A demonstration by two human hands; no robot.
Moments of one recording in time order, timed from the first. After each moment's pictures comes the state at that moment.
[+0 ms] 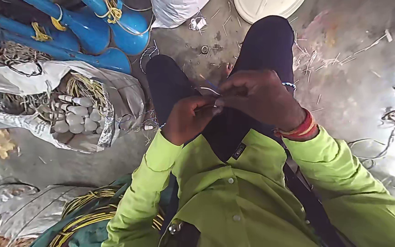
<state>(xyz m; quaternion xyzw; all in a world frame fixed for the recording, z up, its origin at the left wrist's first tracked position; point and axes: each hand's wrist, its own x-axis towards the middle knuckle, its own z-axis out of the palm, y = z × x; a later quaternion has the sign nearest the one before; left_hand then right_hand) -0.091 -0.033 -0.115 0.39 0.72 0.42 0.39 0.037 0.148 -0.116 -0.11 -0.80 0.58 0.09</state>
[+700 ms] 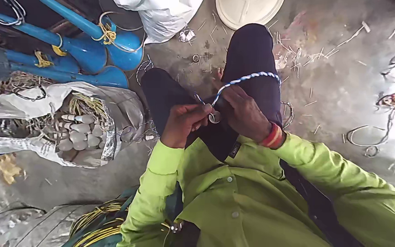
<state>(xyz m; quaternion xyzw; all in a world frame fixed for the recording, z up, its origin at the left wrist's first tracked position) -0.078 -0.030 -0.102 0.17 0.64 0.54 0.52 0.064 0.110 -0.143 -0.16 -0.86 0.45 0.17</state>
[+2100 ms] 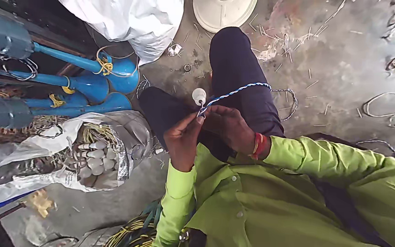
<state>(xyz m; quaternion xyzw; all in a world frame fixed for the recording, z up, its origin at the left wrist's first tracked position) -0.052 -0.040 -0.108 0.26 0.73 0.55 0.31 0.059 0.062 -0.133 -0.39 -0.29 0.86 0.14</state>
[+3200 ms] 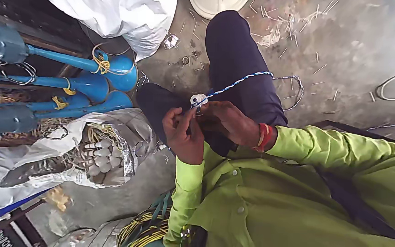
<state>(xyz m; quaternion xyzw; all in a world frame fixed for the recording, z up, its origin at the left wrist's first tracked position) -0.040 -0.041 -0.133 0.43 0.80 0.41 0.00 0.057 0.073 -0.116 -0.40 -0.33 0.86 0.03</state>
